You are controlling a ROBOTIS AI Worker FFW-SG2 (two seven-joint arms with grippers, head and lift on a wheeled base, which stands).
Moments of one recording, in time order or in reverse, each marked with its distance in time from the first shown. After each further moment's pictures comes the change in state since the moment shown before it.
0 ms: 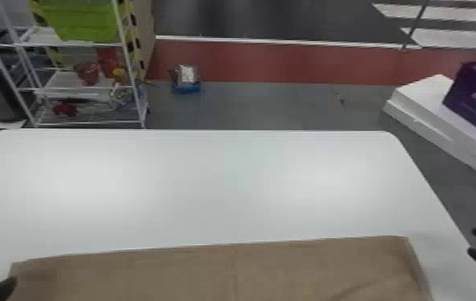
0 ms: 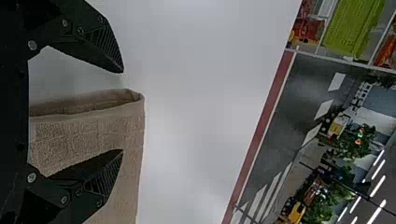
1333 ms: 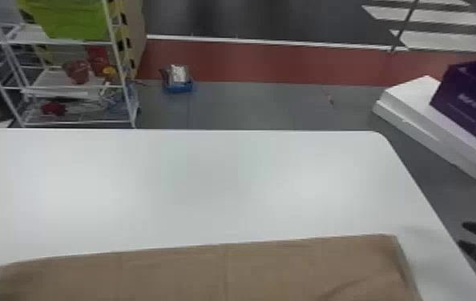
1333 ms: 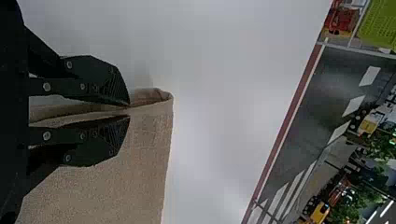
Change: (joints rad) left arm 0.020 0.038 -0.001 -0.001 -0.038 0.080 -0.074; right arm -0.033 -0.029 0.015 0.094 -0.034 -0.061 0.000
